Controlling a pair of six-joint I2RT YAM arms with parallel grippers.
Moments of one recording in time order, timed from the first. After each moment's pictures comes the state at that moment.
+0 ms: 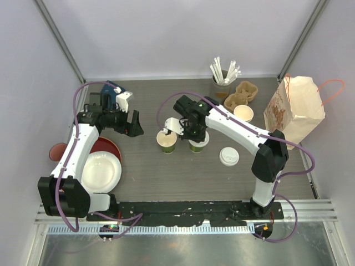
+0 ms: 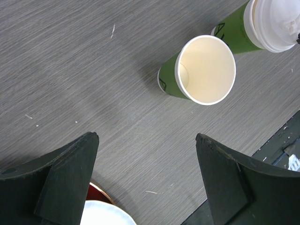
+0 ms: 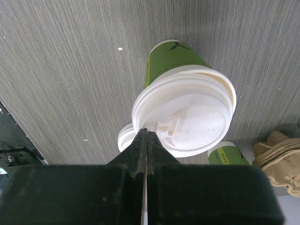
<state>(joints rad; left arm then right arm) -0.06 1.31 1.16 -0.76 0.59 0.21 0.81 1.82 1.70 -1.23 -0.03 -0.70</state>
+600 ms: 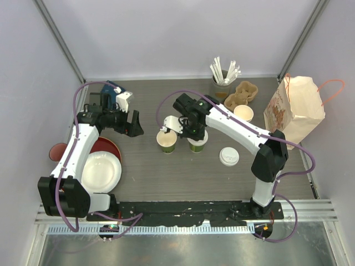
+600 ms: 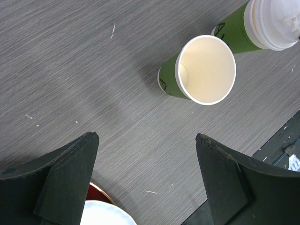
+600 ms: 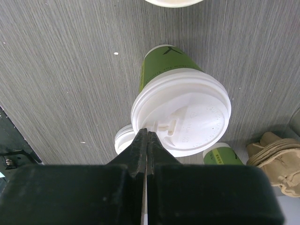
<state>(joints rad) -0.06 1.31 1.16 -0.76 0.59 0.21 0.81 1.82 1.73 -1.23 -0.03 -0.71</state>
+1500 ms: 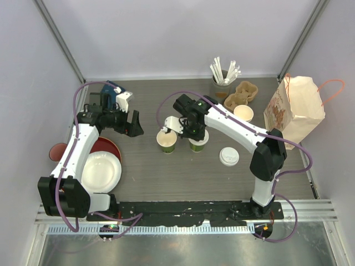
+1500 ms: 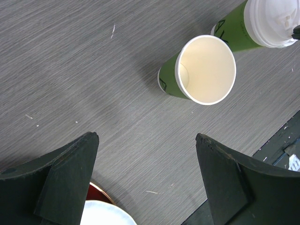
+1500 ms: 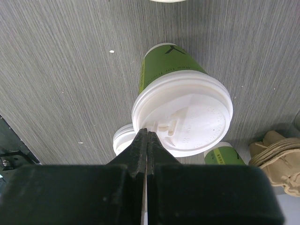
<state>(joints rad) -0.06 1.31 1.16 -0.76 0.59 0.21 0.80 1.84 1.72 -1.22 -0.02 -0.71</state>
